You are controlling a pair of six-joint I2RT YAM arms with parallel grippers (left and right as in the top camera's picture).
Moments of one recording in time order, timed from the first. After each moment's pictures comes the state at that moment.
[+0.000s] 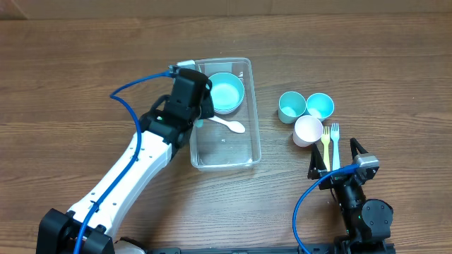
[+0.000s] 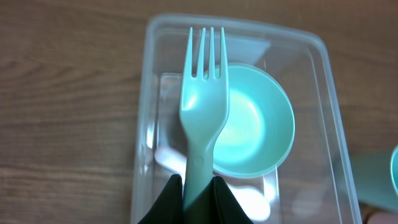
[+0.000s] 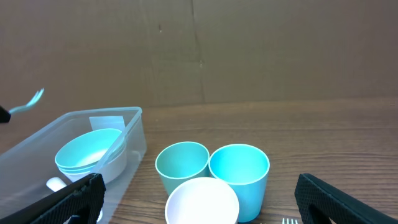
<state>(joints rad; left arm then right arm) -0.45 1.51 1.10 -0.41 -0.19 -0.53 0.07 0.01 0.02 -0.03 -0.09 0.12</state>
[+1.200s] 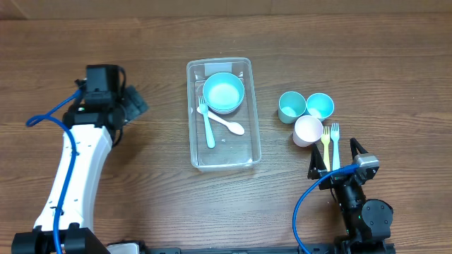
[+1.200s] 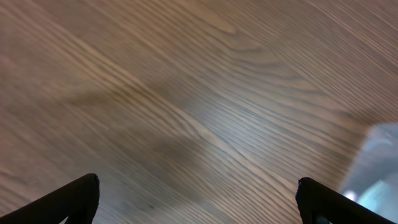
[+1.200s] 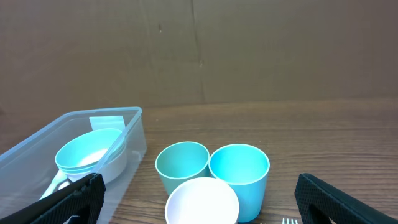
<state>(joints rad) 0.05 1.47 1.14 -0.75 -0.20 -0.57 0.07 0.01 0.02 -0.03 -0.09 0.12</state>
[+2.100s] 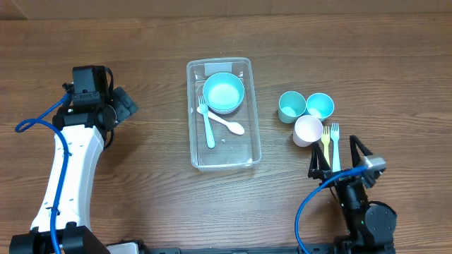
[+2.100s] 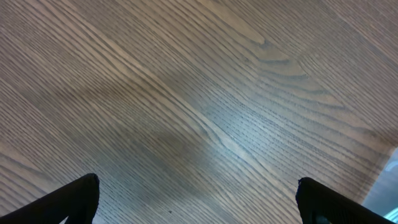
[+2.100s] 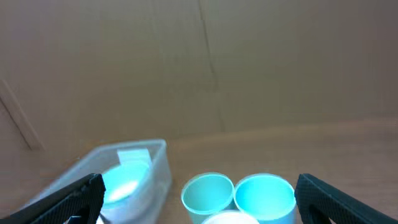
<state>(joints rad) 0.11 1.47 1.14 -0.75 -0.20 -0.57 0.07 0.01 0.02 0.10 -0.14 0.24</state>
